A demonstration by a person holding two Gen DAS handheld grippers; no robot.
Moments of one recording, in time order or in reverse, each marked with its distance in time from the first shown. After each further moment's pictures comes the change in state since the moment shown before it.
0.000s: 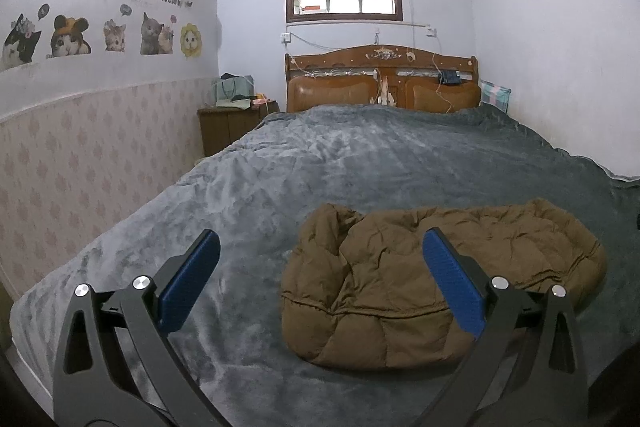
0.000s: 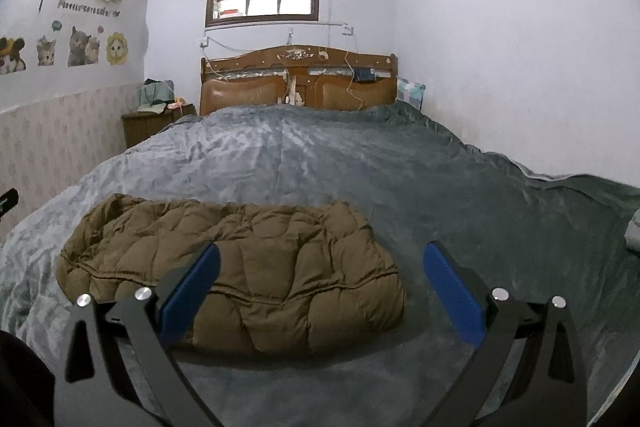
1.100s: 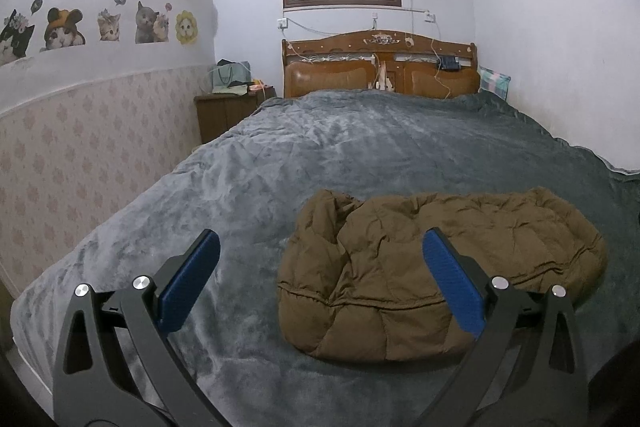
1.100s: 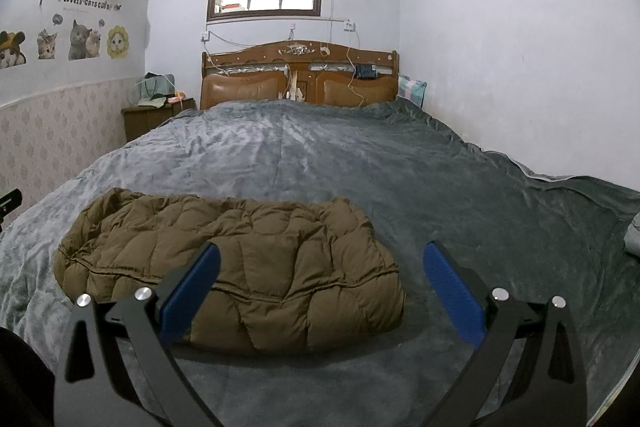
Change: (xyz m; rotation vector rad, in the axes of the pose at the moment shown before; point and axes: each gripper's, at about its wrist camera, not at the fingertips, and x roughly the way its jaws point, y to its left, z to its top) left arm 0.016 -0.002 0.000 0.015 0.056 -0.008; right arm 0.005 0.001 0.002 -0.008 0.009 0.000
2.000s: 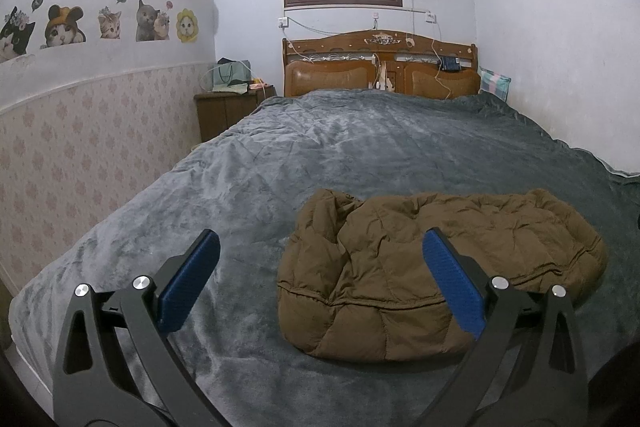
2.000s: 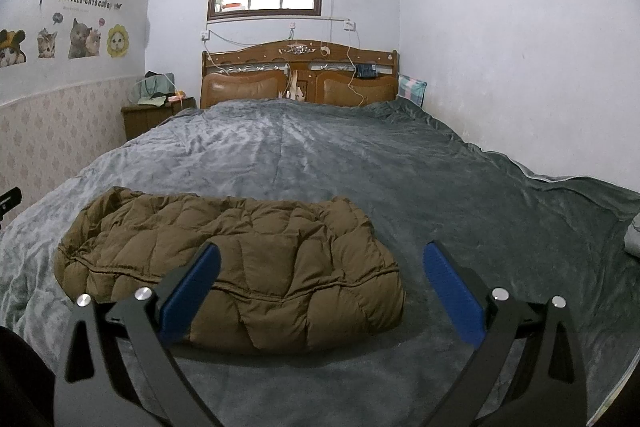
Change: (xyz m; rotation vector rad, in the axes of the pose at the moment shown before) left arm -0.004 -0.002 -0.002 -0.008 -0.001 0.000; right arm 0.002 -0.001 0.000 -0.001 0.002 0.000
